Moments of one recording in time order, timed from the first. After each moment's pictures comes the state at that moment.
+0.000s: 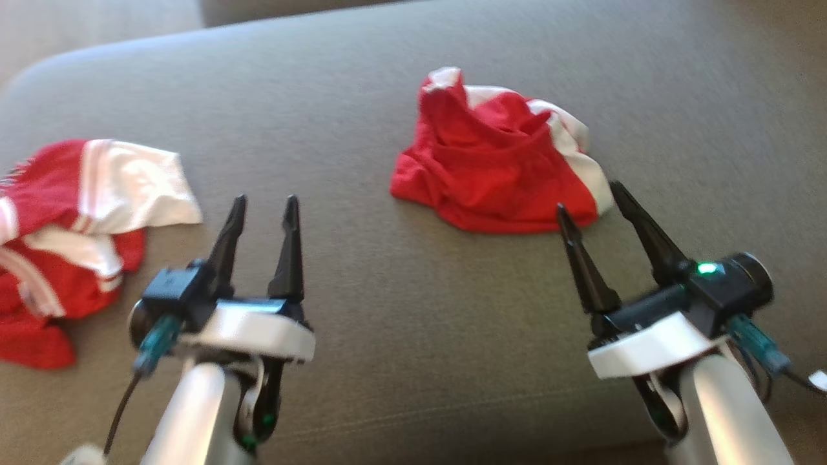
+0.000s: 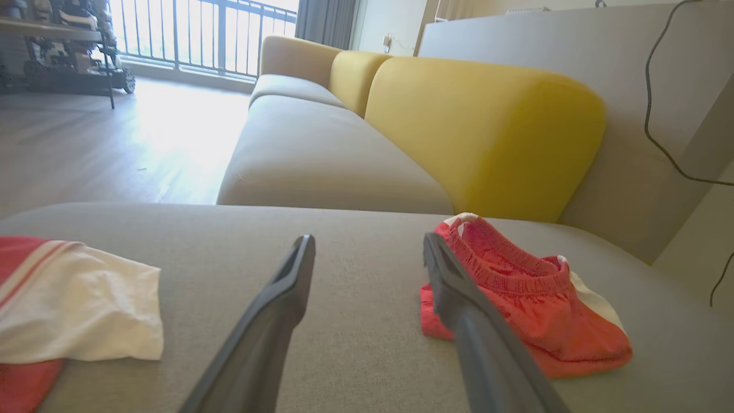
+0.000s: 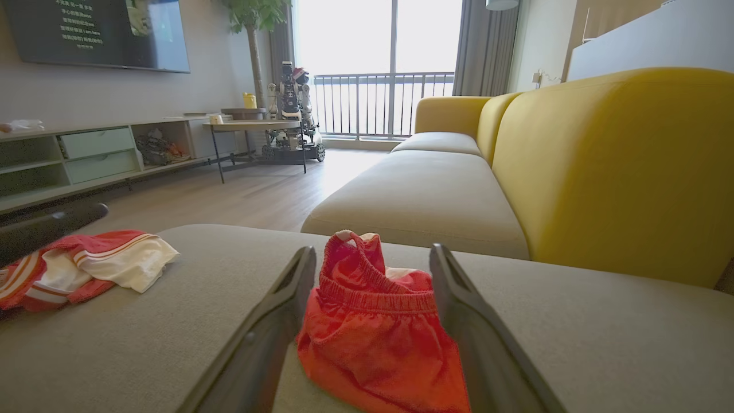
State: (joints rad) left arm -0.21 0.06 -0.27 0.20 -0.31 0.04 -0.26; right arm -0.16 -0.06 0.12 0.05 0.07 0.13 -0.26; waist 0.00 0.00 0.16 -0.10
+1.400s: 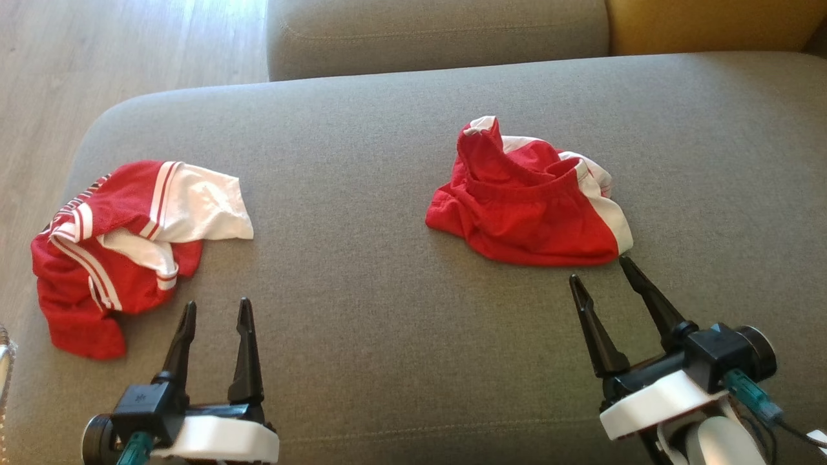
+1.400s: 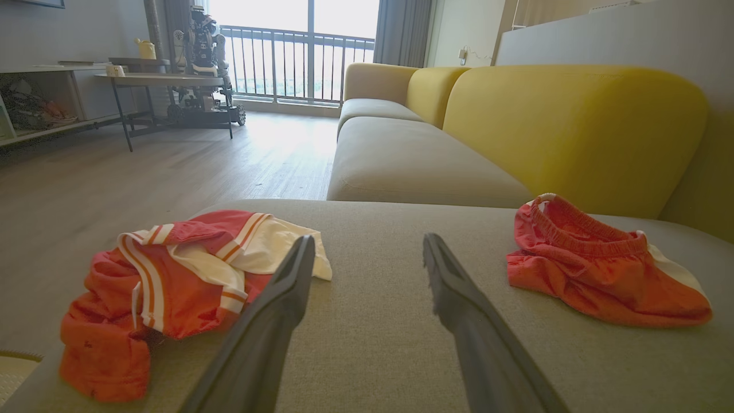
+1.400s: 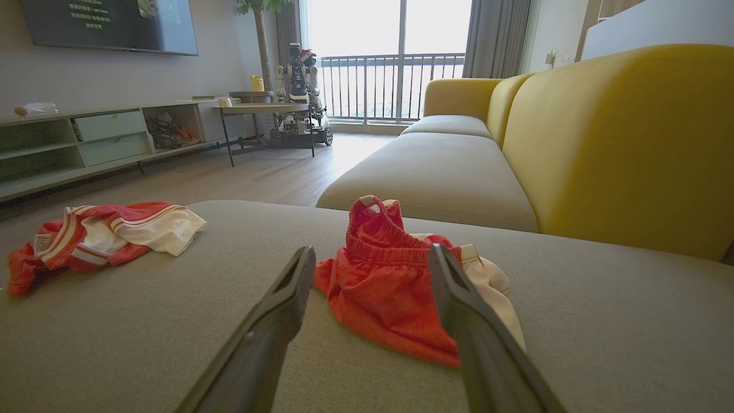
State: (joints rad) left arm 0.16 0.05 -0.14 -0.03 -0.15 0.07 -0.26; right arm 0.01 -0.05 0.07 0.08 0.05 0.13 -0.26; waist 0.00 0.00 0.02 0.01
